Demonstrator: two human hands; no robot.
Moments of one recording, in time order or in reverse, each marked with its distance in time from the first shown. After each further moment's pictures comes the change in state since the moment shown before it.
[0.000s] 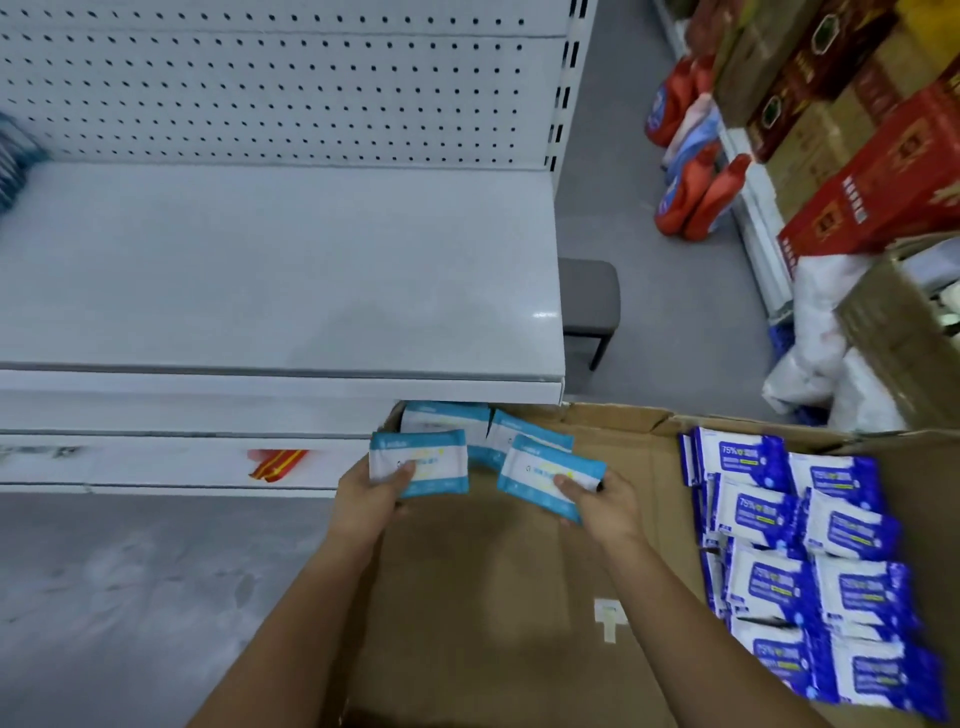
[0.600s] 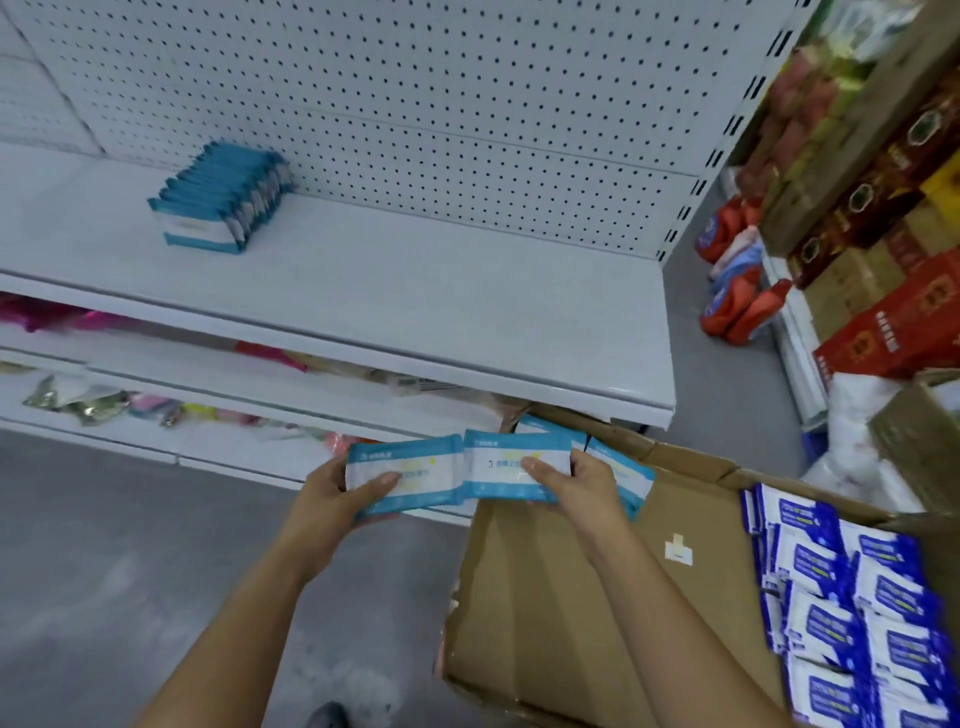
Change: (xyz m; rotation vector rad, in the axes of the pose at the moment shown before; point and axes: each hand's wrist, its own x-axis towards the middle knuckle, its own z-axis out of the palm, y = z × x) left_hand -0.112 0.012 -0.221 -0.234 -0.049 0.144; right_hand -0.180 -0.066 0.135 0.005 -0.324 -0.269
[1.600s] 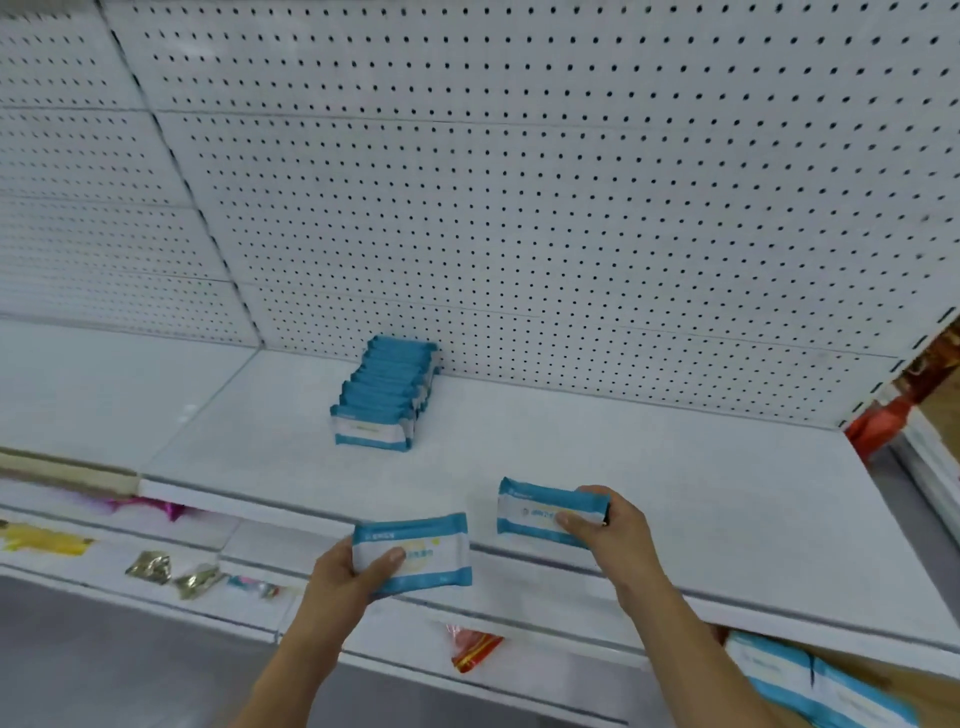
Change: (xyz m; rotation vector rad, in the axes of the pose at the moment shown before) left_hand 0.145 0.160 -0.256 0.063 0.132 0.159; right_hand 0.118 -0.146 0.280 -0.016 0.002 -0.197
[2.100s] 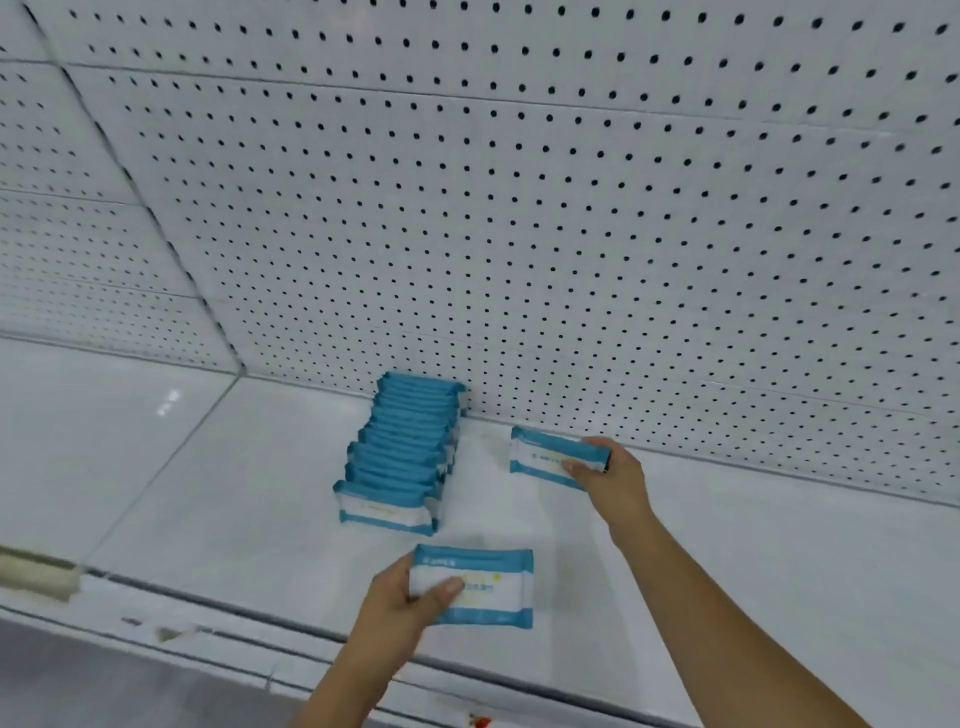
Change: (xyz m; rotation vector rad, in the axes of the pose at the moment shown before) left_hand 0.153 0.037 0.013 0.046 -0.196 -0.057; right_hand 0.217 -0.047 0.101 -0.086 0.087 -0.014
